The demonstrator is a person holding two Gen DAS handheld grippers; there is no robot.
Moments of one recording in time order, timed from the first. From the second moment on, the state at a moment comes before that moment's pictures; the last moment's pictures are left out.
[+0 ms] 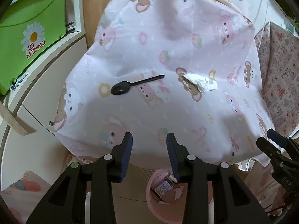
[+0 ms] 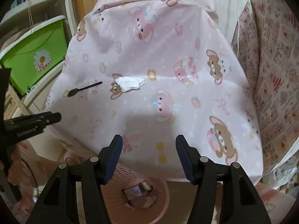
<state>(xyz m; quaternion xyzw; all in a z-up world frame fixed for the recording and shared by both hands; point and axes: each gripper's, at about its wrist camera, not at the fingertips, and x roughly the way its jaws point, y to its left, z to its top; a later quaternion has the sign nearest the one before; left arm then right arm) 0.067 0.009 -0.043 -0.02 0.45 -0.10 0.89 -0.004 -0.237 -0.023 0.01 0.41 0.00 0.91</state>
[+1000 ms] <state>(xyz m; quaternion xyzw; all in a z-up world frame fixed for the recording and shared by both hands) 0.178 0.037 -0.033 -0.01 0.50 -0.12 0.86 0.088 -0.243 0.002 -0.04 0.36 -0.02 0.93</state>
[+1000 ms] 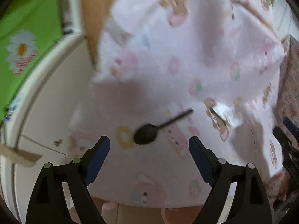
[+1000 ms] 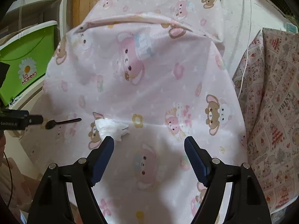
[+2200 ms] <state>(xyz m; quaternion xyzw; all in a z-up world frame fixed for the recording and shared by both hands) 0.211 -0.033 -0.053 0.05 0.51 -0.19 0.84 0.104 -0.256 -0.007 0.00 0.37 -0.03 0.93</state>
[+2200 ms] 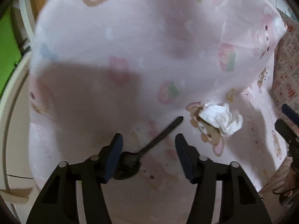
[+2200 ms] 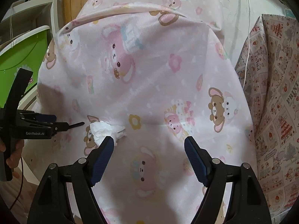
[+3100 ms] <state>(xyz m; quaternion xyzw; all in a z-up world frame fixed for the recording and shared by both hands) 0.161 -0.068 -0.018 0.07 0.49 -0.19 0.85 0.127 -0.236 -0.024 0.01 0.40 -0.01 0.92</state>
